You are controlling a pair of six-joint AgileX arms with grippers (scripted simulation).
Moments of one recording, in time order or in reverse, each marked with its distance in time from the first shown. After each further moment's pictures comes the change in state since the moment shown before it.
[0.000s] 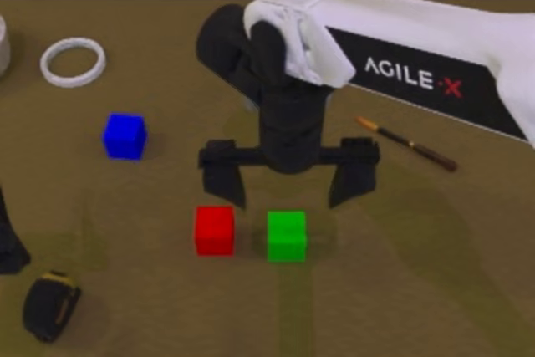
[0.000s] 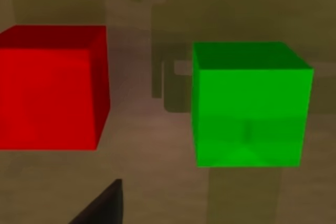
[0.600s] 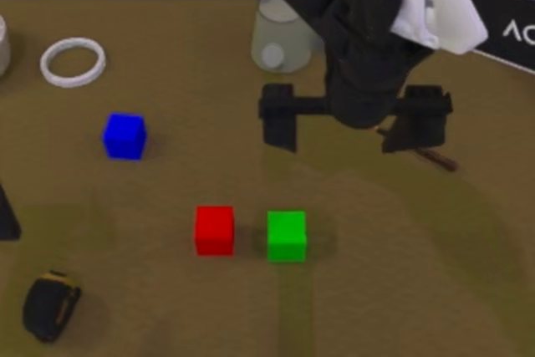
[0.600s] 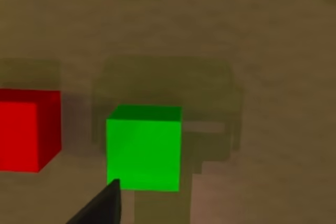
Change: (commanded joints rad) left arm -0.031 0.277 0.274 -0.174 0.005 -0.011; right arm -0.109 -0.284 -0.222 0.138 0.080 -0.129
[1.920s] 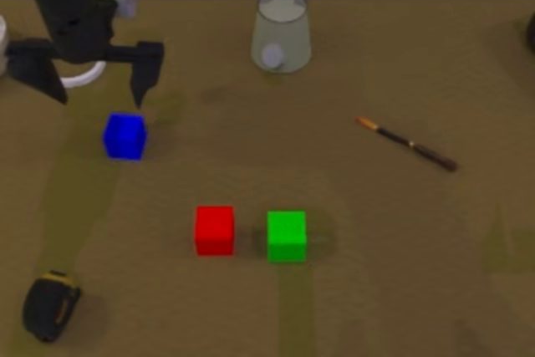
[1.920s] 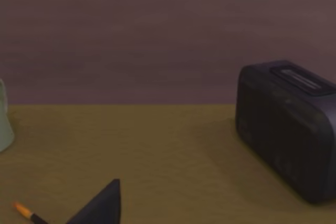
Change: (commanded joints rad) left arm -0.166 2.038 1.727 -1.054 -0.001 -0.053; right arm -0.645 -1.924 -1.649 1.047 -0.070 -0.644
